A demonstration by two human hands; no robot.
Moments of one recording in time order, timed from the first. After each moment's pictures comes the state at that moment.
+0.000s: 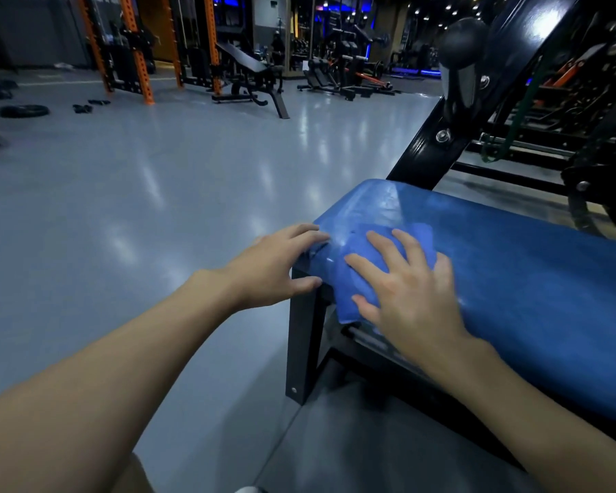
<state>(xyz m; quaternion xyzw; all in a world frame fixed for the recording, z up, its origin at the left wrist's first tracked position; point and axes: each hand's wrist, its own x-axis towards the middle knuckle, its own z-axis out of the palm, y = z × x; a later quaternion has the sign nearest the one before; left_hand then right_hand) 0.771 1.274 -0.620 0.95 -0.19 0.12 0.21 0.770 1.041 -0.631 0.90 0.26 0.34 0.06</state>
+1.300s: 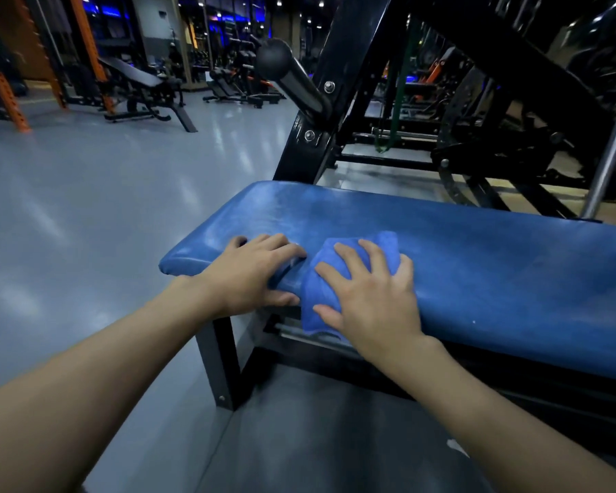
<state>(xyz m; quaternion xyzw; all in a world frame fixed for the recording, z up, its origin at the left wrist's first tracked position) 0.778 1.147 -0.606 0.94 -0.31 0.12 0.05 0.723 0.934 -0.629 0.94 0.13 0.30 0.10</state>
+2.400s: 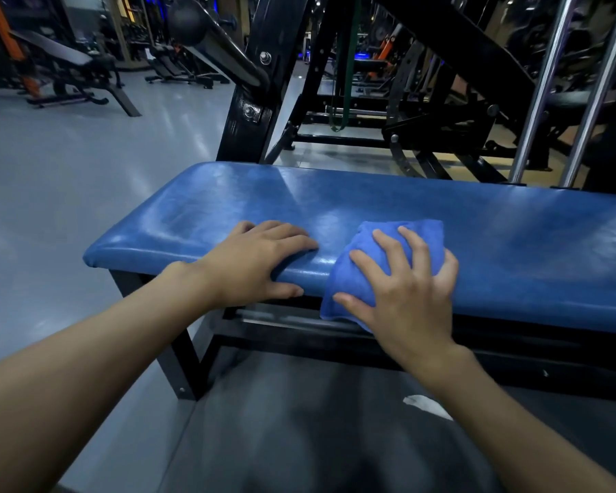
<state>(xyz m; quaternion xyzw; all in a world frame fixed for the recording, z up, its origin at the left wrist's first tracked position) 0.773 1.074 -0.608 0.90 -0.42 0.11 0.05 0.679 0.843 -0.647 0.92 0.03 0.38 0.07</state>
